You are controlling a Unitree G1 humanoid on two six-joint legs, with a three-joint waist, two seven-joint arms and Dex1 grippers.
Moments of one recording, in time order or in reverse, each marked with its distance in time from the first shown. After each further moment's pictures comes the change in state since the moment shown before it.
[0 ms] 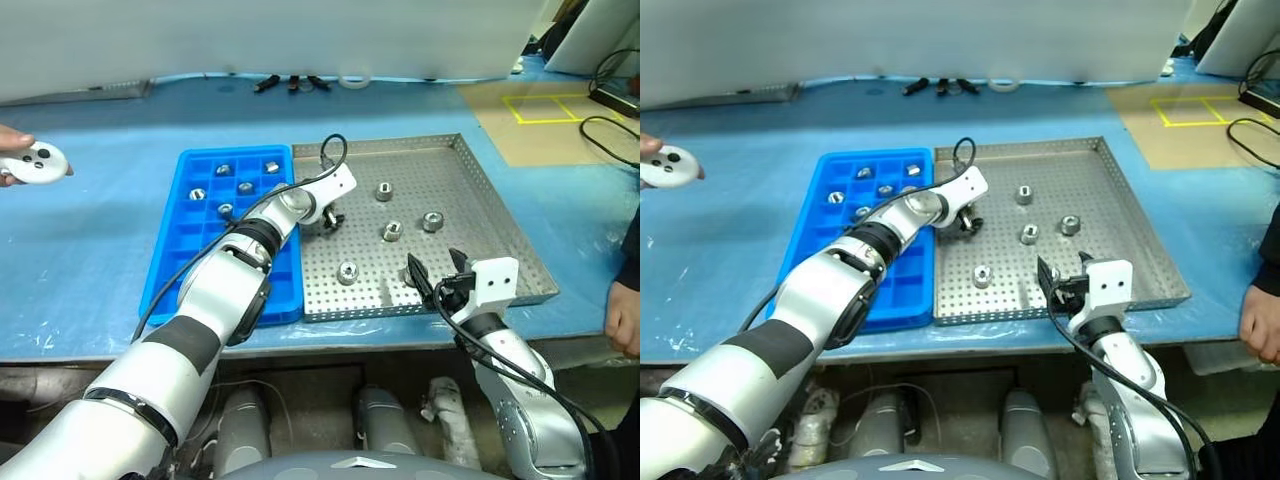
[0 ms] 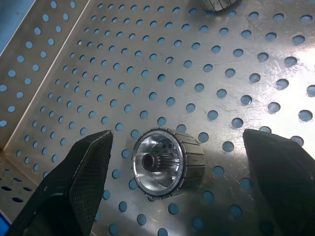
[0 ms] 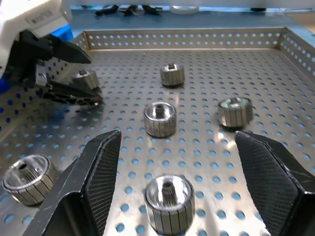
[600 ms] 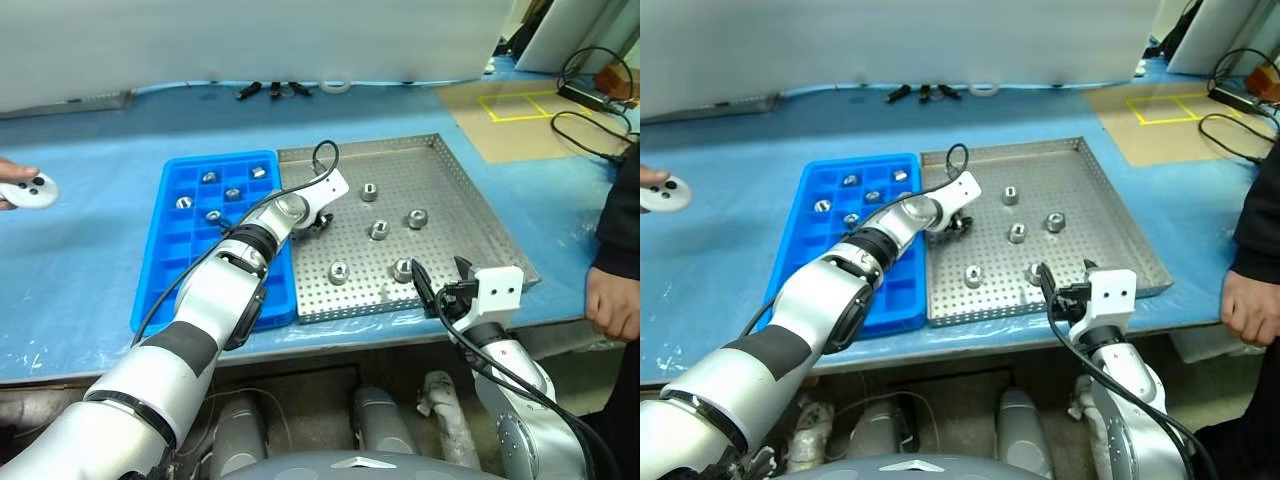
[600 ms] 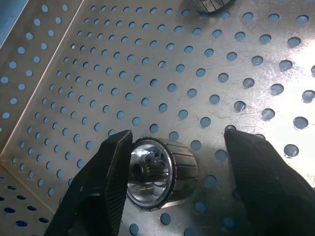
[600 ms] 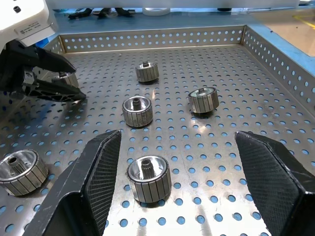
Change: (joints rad) left arm 0.042 0.015 0.003 -0.041 0.052 0.049 0.007; right arm 0.036 0.023 0.005 -0.040 -0.006 0.005 -0.033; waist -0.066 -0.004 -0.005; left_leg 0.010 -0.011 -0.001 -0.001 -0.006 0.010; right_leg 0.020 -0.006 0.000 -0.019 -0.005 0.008
